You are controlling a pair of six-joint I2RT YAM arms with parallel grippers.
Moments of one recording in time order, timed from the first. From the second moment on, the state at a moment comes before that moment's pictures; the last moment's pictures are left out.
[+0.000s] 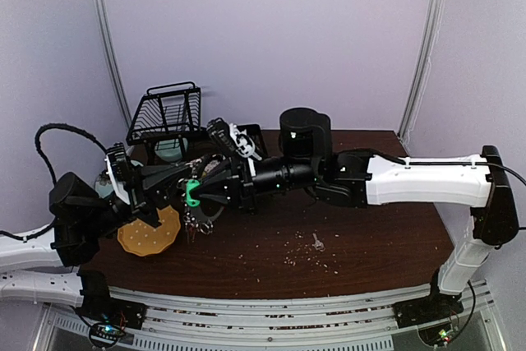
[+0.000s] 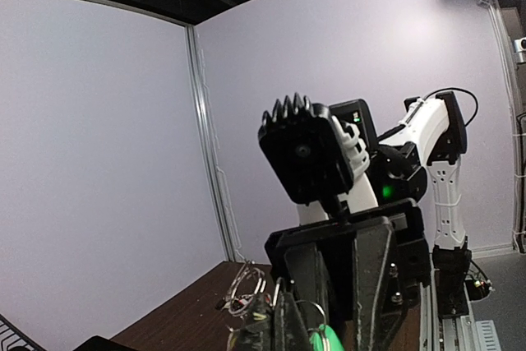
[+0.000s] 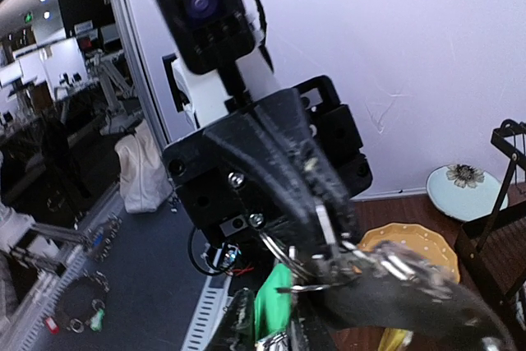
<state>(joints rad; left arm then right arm) -1.01 0.70 0.45 0.63 0.17 0.11 1.15 1.70 1.40 0.21 -0.58 0.11</state>
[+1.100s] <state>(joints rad) -1.01 0.71 0.45 0.64 0.17 0.11 1.16 1.61 1.40 0.13 -0.42 -0.04</state>
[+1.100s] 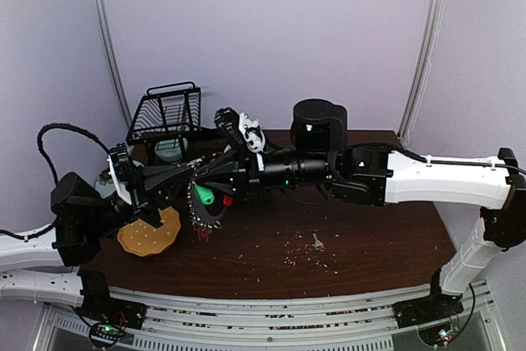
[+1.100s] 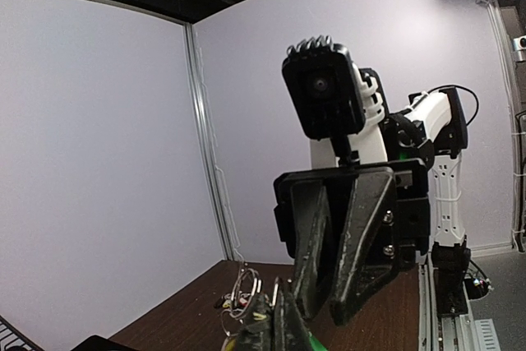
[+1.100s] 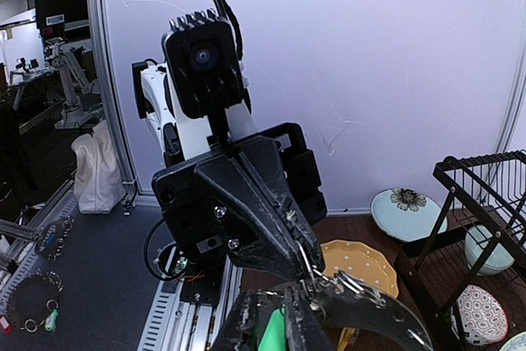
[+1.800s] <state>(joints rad) -1.01 0.71 0.45 0.64 0.17 0.11 1.13 1.57 1.38 0.15 -0.45 -0.02</state>
